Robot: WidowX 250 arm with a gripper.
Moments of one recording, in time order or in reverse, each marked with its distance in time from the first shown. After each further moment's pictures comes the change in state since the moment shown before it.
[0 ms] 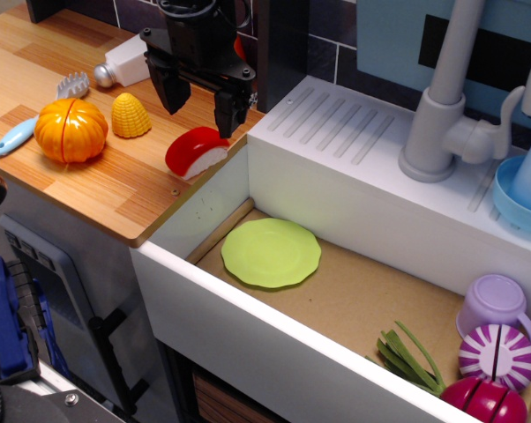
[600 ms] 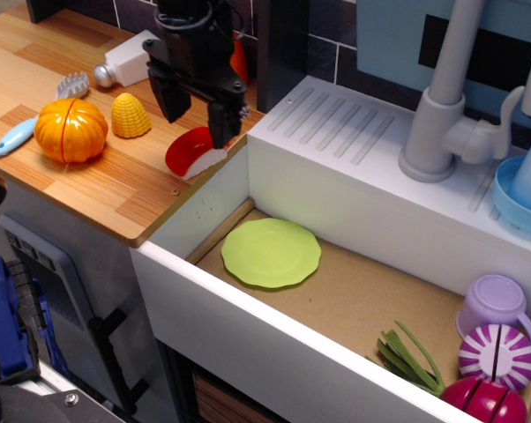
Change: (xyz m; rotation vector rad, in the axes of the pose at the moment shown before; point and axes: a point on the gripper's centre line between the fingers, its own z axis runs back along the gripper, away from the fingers) arm 0.000 0.010 -0.015 -0.031 0.020 -0.089
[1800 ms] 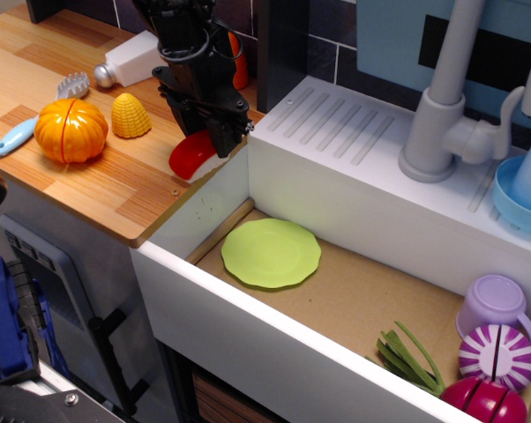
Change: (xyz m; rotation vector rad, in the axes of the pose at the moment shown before) arm 0.008 -0.002 -0.035 -0.065 -0.083 0.028
